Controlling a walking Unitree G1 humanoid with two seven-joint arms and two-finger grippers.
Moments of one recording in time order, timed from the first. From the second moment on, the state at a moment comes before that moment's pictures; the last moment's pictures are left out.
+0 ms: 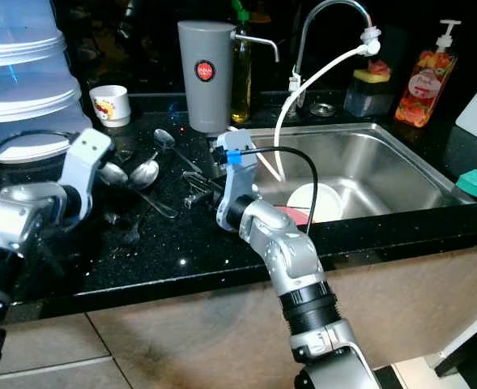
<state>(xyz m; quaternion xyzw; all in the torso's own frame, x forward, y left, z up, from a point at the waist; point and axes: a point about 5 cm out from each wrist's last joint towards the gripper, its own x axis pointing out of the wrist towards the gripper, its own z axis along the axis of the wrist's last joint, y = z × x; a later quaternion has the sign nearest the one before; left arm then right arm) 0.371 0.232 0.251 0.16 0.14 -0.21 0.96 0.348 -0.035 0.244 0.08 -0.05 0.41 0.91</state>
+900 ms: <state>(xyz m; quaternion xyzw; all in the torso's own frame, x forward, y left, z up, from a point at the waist) 0.353 0.193 0.279 -0.02 -0.04 -0.31 0.95 0.354 -0.042 0.261 0.15 -0.09 0.37 0.91</state>
